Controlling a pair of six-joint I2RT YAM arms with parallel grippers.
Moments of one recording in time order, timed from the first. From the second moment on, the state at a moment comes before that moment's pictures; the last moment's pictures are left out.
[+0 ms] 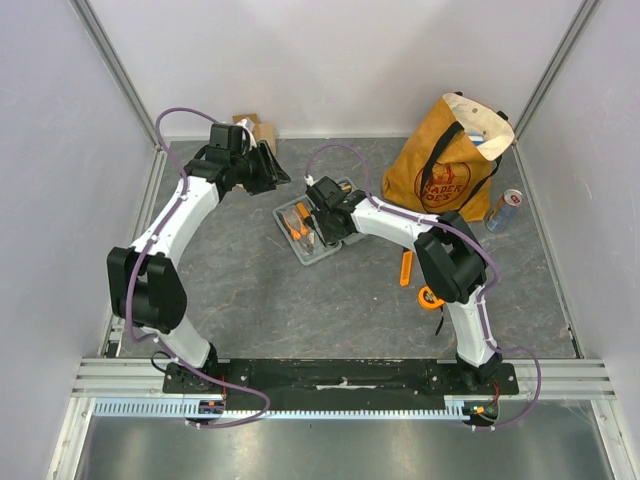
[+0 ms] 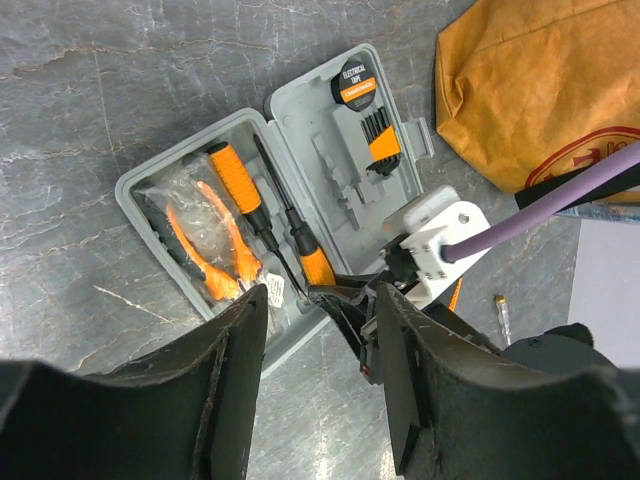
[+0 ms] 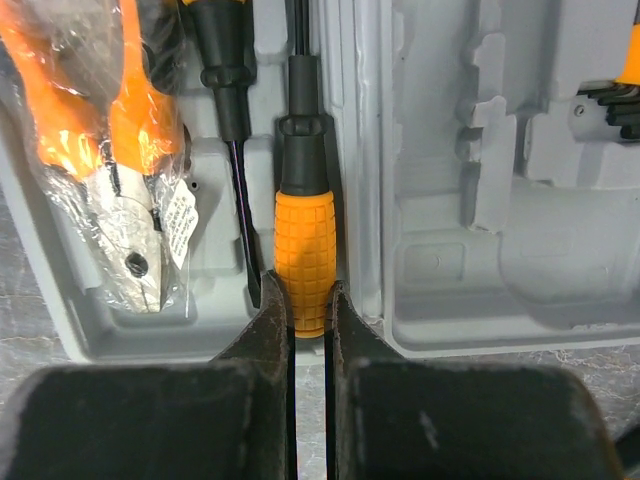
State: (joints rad) left arm -0.23 1.65 1.46 -0.53 0.29 -0.57; right arm 0.74 2.10 1.61 -0.56 0.18 0.26
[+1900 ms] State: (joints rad) left arm -0.38 2.26 1.83 -0.55 0.08 -0.64; right arm 0.68 2.13 1.64 -0.50 0.13 0.26
